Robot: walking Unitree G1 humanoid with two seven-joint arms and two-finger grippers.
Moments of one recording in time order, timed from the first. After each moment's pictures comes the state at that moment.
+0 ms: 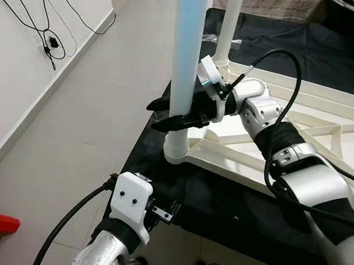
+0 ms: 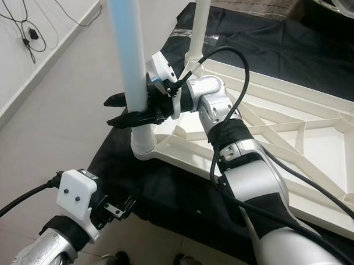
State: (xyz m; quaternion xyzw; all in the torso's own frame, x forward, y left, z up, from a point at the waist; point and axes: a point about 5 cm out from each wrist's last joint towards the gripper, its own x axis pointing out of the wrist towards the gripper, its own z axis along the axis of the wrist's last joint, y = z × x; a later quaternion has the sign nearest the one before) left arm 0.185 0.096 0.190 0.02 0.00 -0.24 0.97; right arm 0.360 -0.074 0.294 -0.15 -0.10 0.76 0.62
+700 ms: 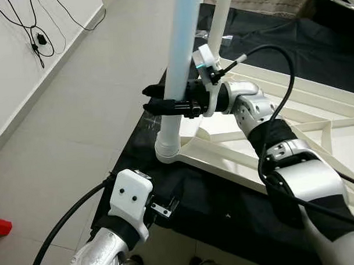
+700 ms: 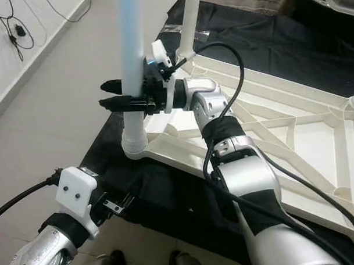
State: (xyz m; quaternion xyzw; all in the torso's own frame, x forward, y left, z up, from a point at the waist) left arm 0.187 0.097 0.192 0.03 -0.01 -0.23 0.97; right arm 0.372 -0.076 0.292 -0.04 -0.10 0.71 0.69
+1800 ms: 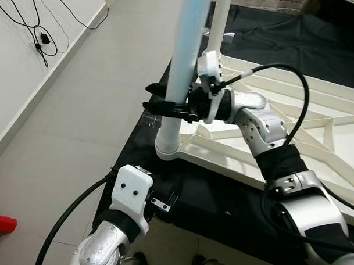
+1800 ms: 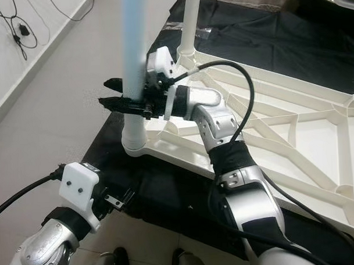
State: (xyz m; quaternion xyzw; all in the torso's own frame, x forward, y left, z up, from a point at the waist) left arm 0.200 0.098 0.187 0.03 -0.01 -0.23 0.97; right arm 0.356 -0.067 0.291 -0.05 -0.11 0.60 0.79
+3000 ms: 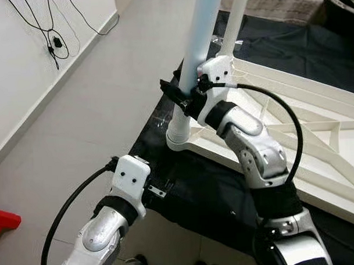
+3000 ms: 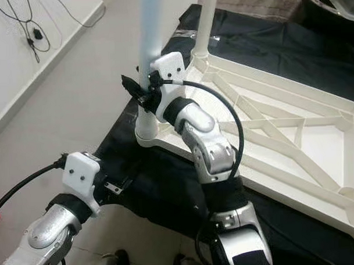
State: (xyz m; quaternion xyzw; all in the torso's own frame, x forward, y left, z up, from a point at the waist) left arm 0.225 0.106 0.185 0.05 -0.04 -0.22 0.97; right arm 0.338 -0.074 0.278 -0.02 -0.13 0.31 0.94
